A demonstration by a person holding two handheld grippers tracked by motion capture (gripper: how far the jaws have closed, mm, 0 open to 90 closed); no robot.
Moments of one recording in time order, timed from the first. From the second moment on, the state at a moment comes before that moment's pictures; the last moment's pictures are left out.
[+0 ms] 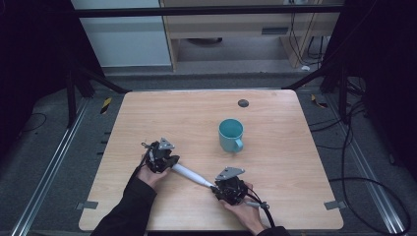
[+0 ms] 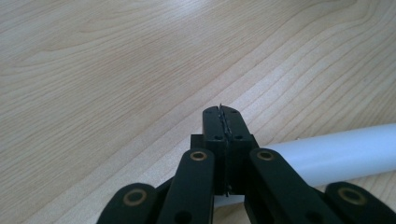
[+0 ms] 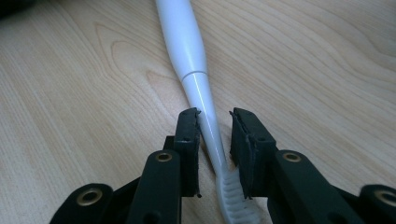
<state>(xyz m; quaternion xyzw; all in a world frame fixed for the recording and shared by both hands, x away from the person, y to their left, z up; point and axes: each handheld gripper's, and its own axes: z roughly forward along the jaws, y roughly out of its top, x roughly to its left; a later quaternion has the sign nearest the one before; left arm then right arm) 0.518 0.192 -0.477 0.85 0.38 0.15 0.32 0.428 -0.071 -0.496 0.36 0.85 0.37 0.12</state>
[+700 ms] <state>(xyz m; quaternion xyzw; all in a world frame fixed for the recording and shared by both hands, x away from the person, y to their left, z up) 0.507 0.201 -0.476 0.86 0.38 0.14 0.32 0.436 -0.074 -0.496 0.36 0.85 0.36 0.14</state>
